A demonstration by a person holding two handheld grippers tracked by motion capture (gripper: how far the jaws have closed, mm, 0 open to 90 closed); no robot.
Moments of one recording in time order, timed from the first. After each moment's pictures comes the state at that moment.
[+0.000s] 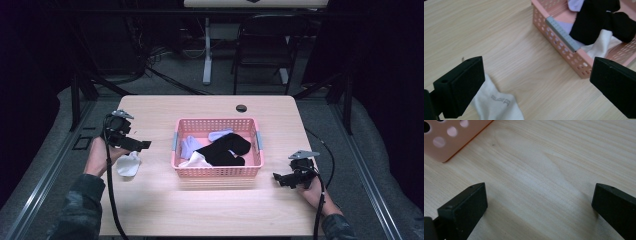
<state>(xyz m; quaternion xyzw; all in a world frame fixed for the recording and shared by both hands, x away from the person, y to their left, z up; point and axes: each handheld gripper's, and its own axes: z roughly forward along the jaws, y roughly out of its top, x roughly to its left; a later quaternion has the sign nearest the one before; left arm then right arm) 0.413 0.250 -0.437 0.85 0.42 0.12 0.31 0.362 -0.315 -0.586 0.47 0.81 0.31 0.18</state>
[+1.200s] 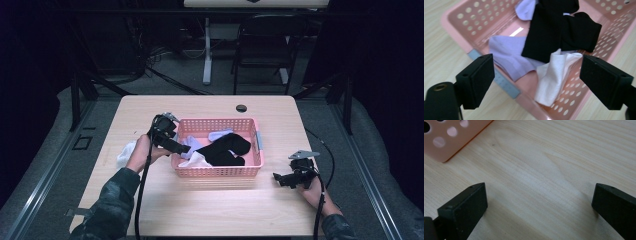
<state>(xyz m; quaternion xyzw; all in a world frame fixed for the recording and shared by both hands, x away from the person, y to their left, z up) 0.433 0.139 -0.462 0.89 0.34 0.04 0.30 0.362 -0.315 -0.586 0.47 0.81 0.31 0.18</state>
